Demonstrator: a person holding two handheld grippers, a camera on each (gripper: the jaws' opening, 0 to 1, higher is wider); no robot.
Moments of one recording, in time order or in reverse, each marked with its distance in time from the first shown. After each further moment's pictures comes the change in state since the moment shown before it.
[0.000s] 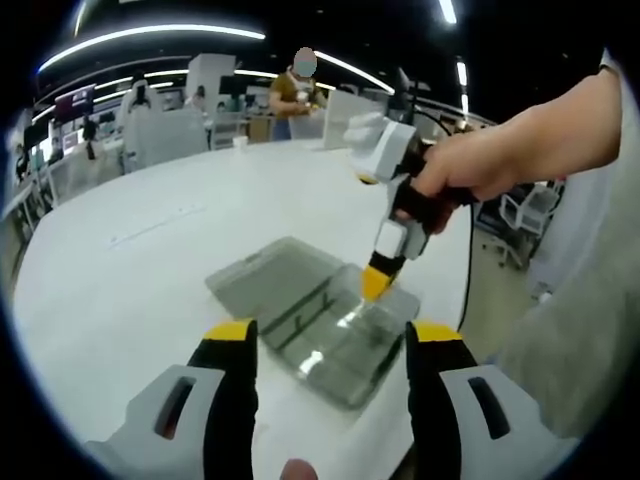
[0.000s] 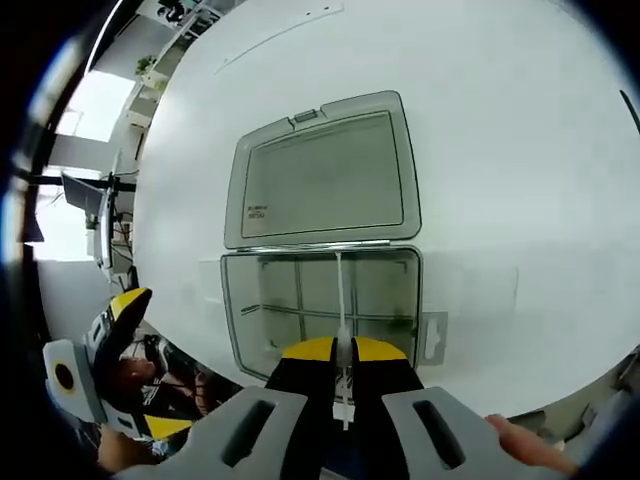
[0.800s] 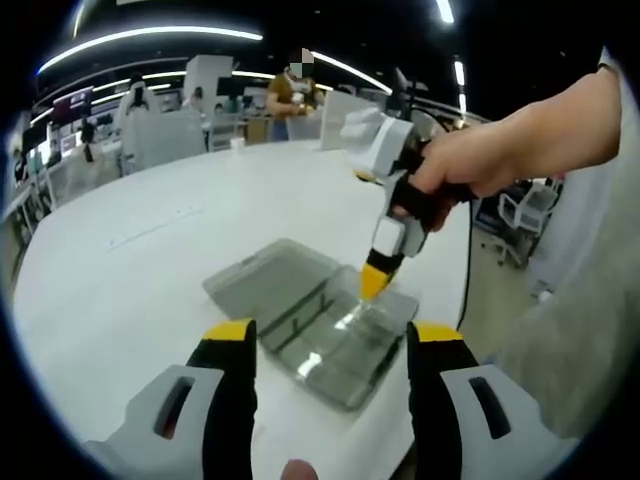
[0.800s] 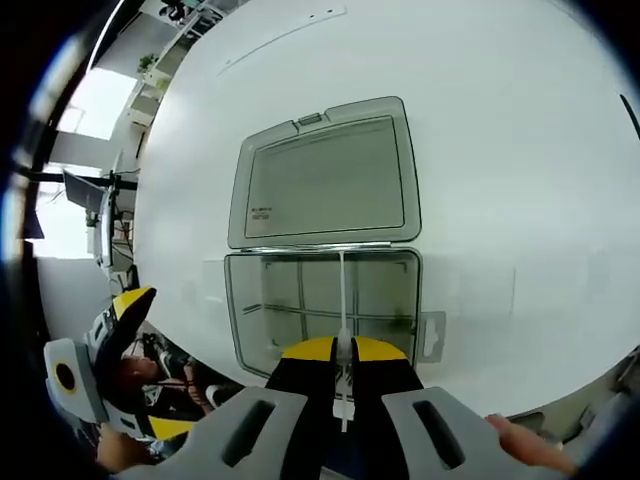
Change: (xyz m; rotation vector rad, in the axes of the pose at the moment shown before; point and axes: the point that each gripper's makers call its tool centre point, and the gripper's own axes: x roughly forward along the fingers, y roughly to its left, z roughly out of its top) left arm 0.001 -0.003 0.002 0.008 -0.004 -0.006; right arm -0.003 0.001 0.005 0.008 -0.007 0.010
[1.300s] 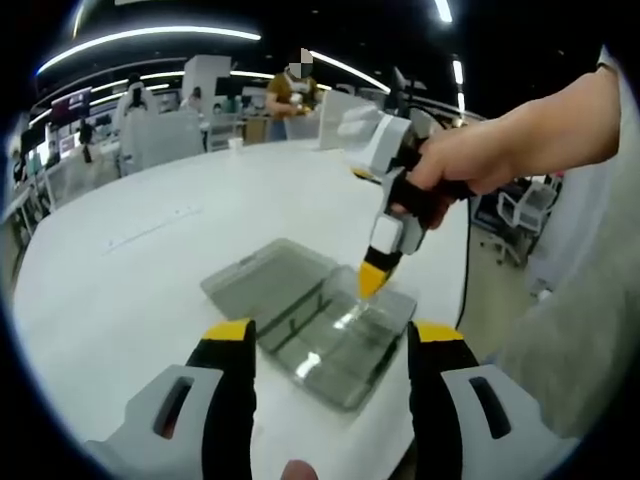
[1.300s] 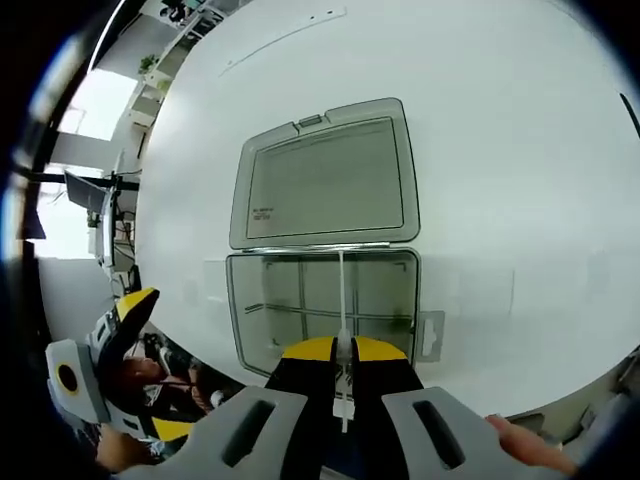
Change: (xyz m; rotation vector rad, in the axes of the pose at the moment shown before) left arm 0.001 -0.003 0.000 0.006 0.005 -0.005; right arm -0.003 0.000 -0.003 -0.015 -0.001 -0.002
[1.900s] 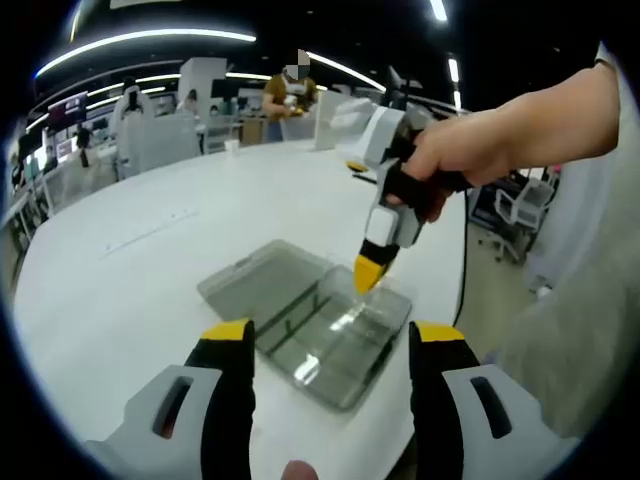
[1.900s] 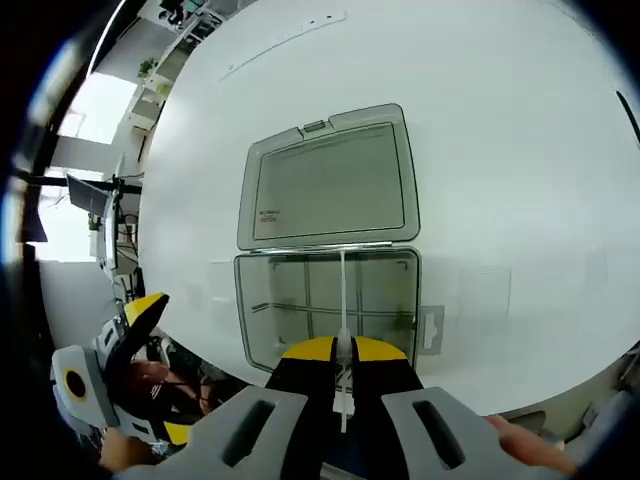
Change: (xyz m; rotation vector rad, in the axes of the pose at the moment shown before) left arm -0.001 -0.005 0.001 0.015 -0.002 -0.008; right arm -0.007 0.002 0.000 0.009 -0.006 0.002
